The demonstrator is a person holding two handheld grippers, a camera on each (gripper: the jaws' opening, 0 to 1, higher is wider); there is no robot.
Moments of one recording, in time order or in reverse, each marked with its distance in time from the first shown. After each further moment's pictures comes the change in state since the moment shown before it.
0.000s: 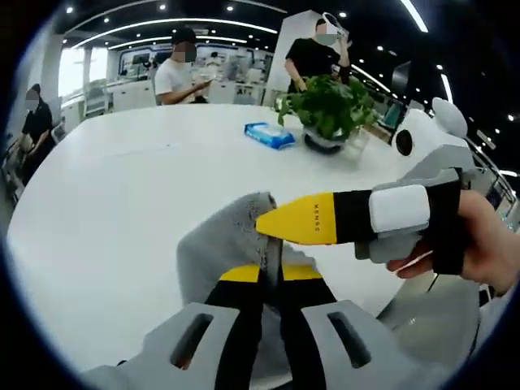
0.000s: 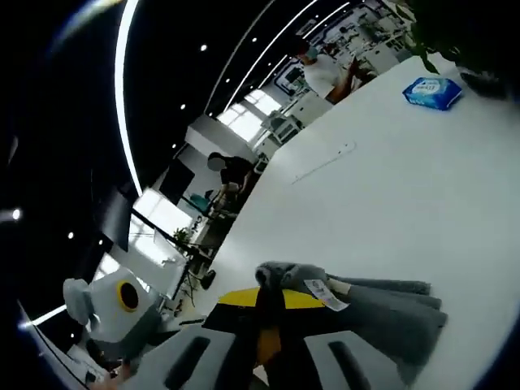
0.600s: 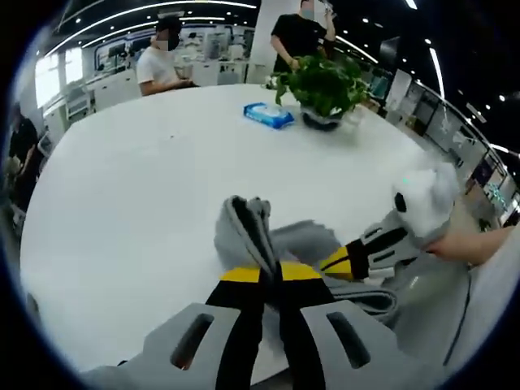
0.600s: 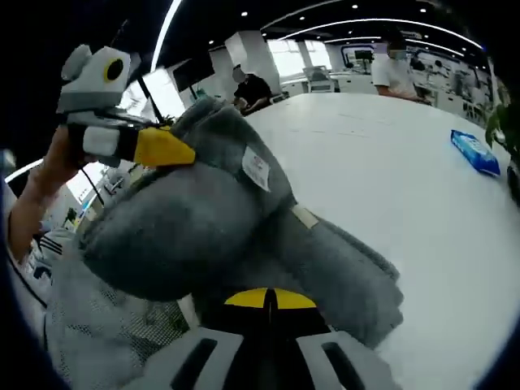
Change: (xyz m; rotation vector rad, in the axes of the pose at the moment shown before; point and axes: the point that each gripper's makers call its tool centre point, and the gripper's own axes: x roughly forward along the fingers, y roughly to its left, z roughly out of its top) left arm -0.039 0.059 0.011 0.092 0.151 -0.027; right arm 0.014 -0.057 -0.114 -0.531 0.437 -0.144
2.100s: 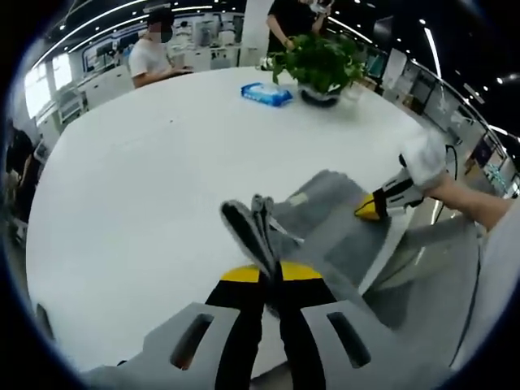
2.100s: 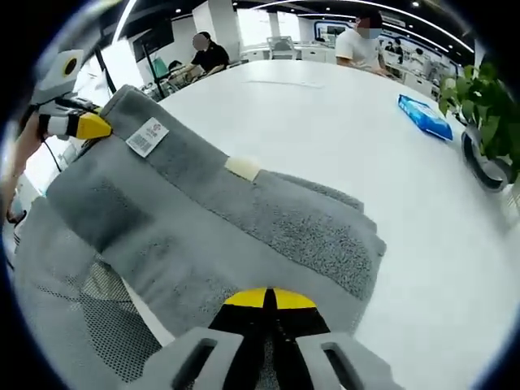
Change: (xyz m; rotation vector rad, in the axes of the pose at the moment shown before) left arm 0.003 0.011 -0.035 0.066 0.091 0.004; right arm -0.053 -0.090 -0.058 0.097 0.123 -0.266
